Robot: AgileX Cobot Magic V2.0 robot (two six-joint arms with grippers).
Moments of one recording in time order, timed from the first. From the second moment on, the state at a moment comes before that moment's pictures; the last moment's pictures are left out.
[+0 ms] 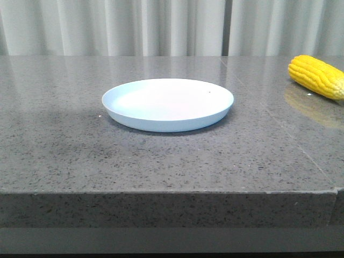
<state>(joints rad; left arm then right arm) -0.59 1.28 -1.35 0.09 1.06 0.02 -0.01 0.67 -0.67 0.05 0.60 0.02</state>
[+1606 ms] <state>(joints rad) -0.59 0.78 -0.86 0.10 0.79 -0.02 -0.01 0.99 -0.95 0.05 0.78 -0.02</state>
